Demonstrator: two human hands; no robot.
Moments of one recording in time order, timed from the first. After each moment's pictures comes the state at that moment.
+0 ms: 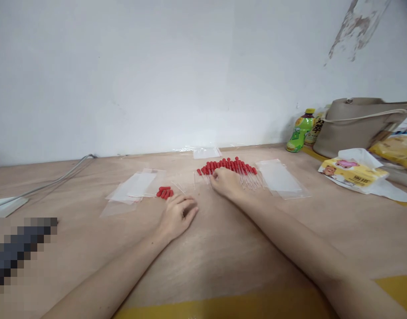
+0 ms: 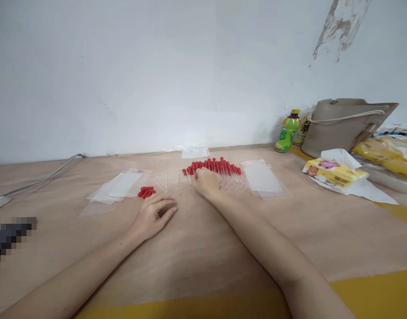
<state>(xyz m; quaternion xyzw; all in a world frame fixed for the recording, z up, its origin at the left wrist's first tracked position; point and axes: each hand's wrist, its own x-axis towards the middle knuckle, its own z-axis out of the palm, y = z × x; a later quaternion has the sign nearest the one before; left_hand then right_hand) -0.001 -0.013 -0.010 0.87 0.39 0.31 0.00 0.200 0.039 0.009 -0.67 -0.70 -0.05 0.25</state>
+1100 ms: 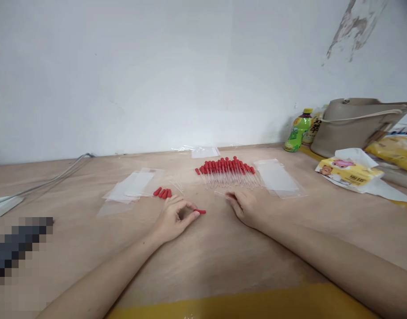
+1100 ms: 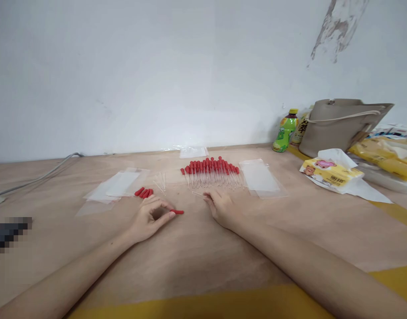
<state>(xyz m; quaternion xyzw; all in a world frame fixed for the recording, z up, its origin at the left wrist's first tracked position) -0.001 -0.021 -0.002 0.87 0.36 0.33 0.09 0.246 -0.035 -0.028 -0.44 -0.80 -0.05 0.41</state>
